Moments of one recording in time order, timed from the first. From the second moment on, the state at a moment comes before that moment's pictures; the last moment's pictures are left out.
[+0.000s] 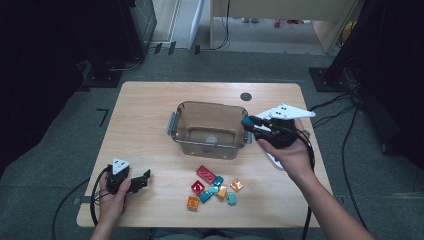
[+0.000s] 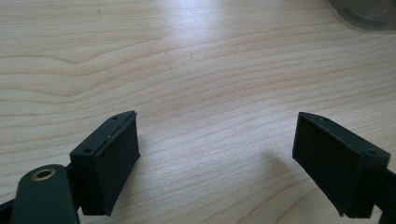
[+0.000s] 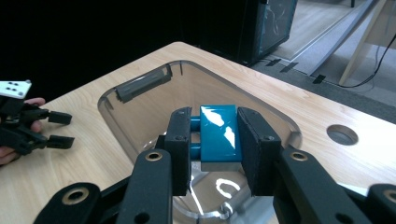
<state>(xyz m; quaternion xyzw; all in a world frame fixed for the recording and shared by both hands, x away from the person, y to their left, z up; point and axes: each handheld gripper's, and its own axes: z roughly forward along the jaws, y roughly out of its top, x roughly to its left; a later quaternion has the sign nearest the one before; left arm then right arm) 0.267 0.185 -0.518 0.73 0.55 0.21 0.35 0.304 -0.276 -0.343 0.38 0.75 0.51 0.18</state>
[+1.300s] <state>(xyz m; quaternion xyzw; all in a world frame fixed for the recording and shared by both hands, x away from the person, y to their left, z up) 0.271 0.181 -0.518 0.74 0.54 0.22 0.35 0.372 -0.228 -0.388 0.41 0.78 0.46 0.12</state>
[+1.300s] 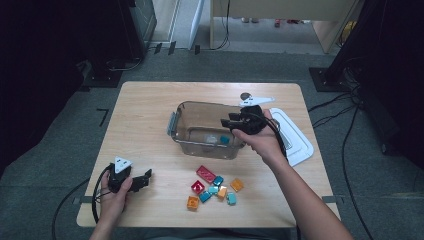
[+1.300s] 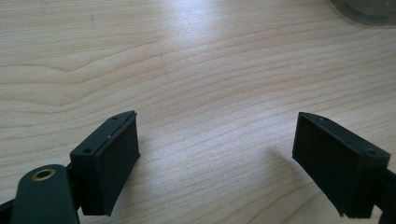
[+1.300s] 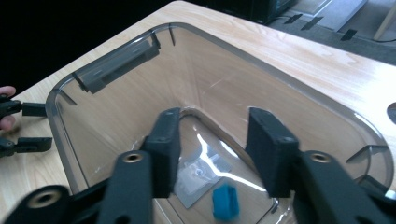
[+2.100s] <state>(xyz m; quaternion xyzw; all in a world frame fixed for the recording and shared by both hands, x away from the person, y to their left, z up) 0.271 0.181 -0.518 0.74 0.54 0.22 0.34 0.283 -0.253 -0.365 0.34 0.79 0.50 0.15</state>
